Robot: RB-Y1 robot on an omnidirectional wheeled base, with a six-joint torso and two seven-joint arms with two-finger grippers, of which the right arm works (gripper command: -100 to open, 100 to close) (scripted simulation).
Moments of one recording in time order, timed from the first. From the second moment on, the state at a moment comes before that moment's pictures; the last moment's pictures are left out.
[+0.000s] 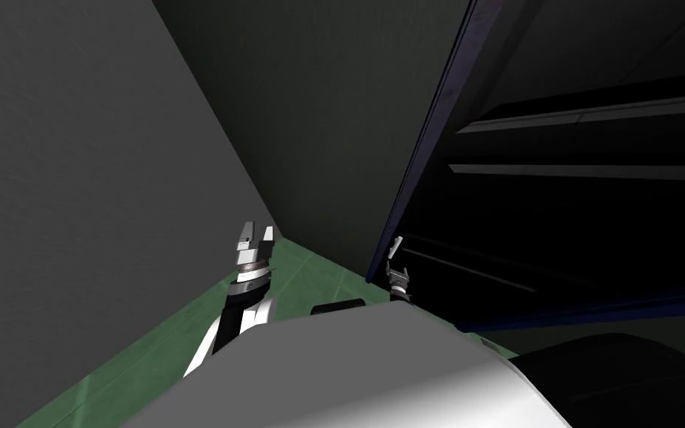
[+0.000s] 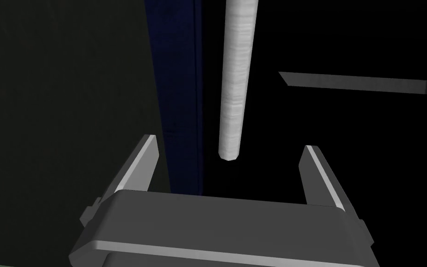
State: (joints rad) arm 0.30 -0.23 0.20 -1.10 -0.93 -0.91 -1.10
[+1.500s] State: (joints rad) arm 0.31 -0.39 0.19 -0.97 -0.94 -0.94 -1.32
